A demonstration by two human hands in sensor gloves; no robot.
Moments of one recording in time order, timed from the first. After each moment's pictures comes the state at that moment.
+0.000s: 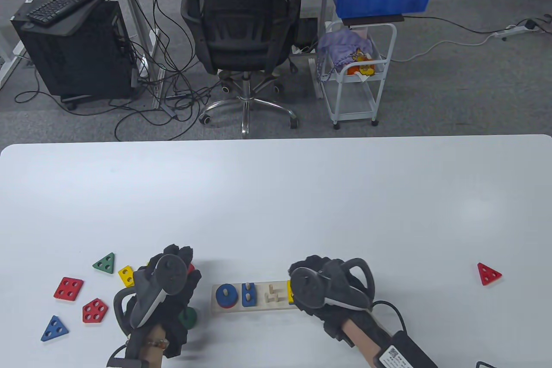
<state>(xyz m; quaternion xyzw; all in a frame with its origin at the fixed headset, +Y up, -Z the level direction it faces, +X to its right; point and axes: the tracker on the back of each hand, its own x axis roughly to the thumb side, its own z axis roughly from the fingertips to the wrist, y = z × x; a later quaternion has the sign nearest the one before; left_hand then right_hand) -0.256 -0.710 -0.291 -0.03 0.09 0.07 0.99 0.031 -0.686 -0.282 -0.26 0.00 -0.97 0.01</state>
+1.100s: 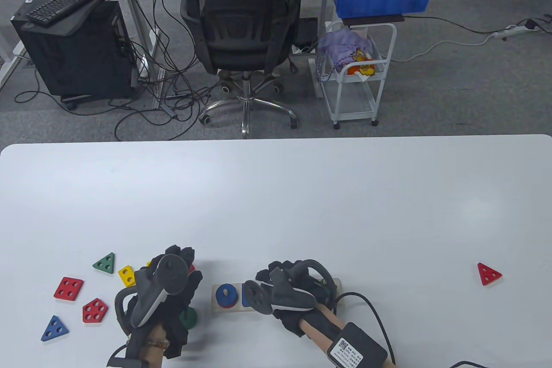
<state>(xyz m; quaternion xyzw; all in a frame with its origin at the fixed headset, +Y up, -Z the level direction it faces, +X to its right) -0.254 -0.711 -0.291 -0.04 0.08 0.06 0.99 -0.019 -0.717 -0.288 -0.27 -0.02 -0.96 0.08</state>
